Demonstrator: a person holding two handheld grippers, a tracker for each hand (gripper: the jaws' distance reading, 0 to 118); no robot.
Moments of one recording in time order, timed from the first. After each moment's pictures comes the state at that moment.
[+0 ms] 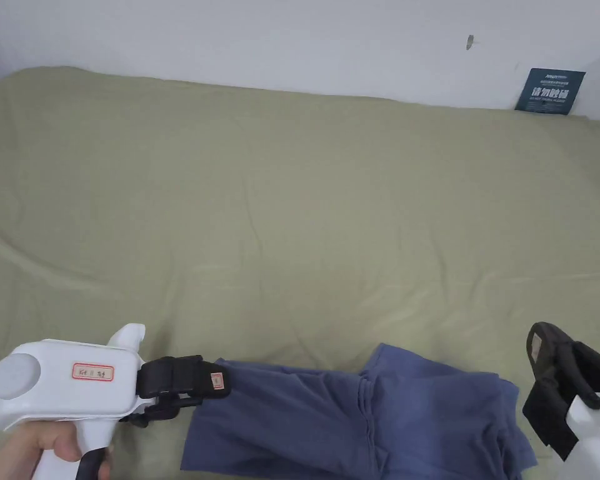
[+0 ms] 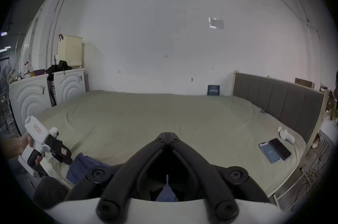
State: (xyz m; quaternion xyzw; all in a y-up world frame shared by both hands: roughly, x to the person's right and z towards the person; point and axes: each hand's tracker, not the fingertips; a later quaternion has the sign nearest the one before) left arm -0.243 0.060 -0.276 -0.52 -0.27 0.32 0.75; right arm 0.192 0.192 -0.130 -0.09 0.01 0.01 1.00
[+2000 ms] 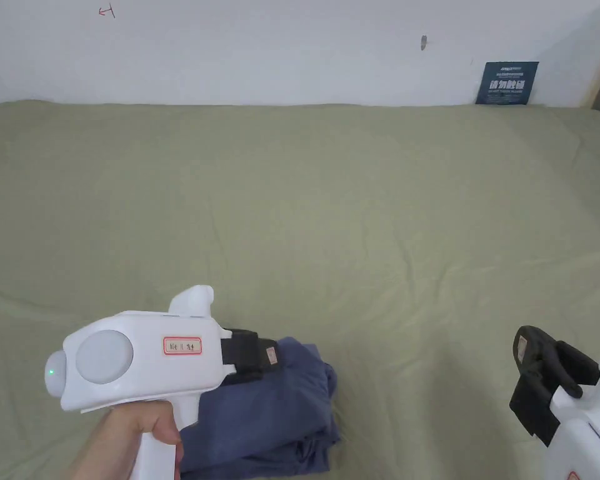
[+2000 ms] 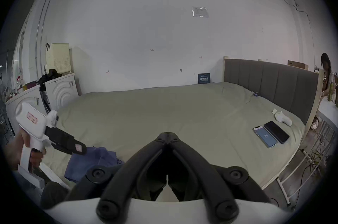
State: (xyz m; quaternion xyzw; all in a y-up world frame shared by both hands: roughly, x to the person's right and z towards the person) left arm -0.117 0.134 -0.281 -0.47 -0.26 0.26 0.80; right arm 0.234 0.183 -0.128 -0.13 -0.03 -0.05 0.99
